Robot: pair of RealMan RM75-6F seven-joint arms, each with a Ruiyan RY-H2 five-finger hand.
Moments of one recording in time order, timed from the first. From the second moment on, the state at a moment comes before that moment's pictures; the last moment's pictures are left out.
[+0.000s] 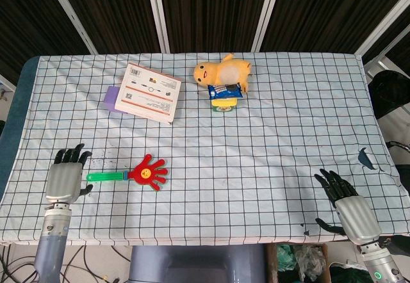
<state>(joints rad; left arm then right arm) -0.29 -1.44 -0.18 -1.82 1.12 1.39 0.83 0.14 -1.11 -0.07 -1.63 -1.69 1.48 0.05</state>
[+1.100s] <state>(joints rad) -0.50 -1.71 -0.21 -1.64 0.80 1.37 1.07 0.14 -1.10 -0.07 -1.65 -1.70 1.46 0.10</state>
